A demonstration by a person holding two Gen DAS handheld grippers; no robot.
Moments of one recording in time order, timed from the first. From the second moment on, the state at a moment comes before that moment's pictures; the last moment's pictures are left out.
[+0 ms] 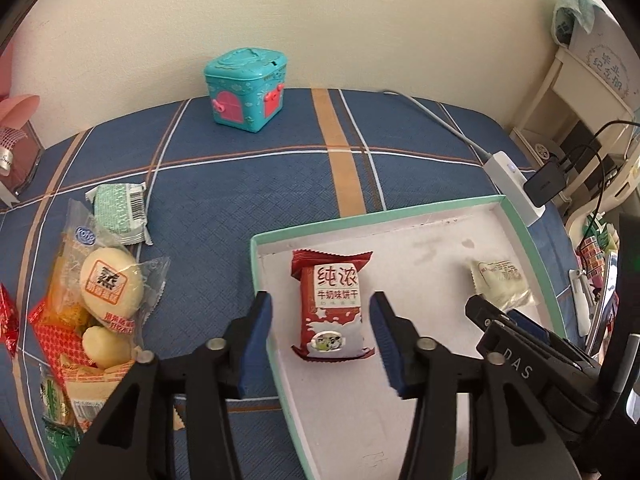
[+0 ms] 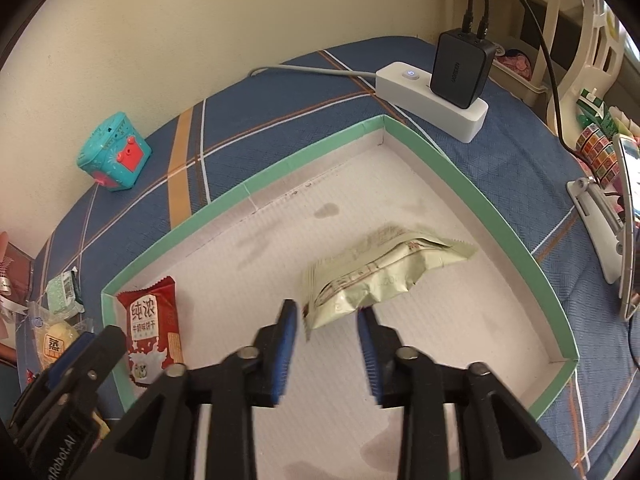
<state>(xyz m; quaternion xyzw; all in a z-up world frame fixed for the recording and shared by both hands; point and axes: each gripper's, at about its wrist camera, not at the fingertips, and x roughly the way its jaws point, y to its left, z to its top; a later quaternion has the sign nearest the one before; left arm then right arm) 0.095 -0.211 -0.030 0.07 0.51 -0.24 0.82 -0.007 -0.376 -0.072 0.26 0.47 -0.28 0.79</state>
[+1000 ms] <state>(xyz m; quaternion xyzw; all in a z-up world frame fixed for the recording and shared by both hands) 0.057 -0.127 -0.017 0.09 0.49 -0.16 0.85 -0.050 -0.318 -0.035 0.23 0.46 -0.24 0.82</state>
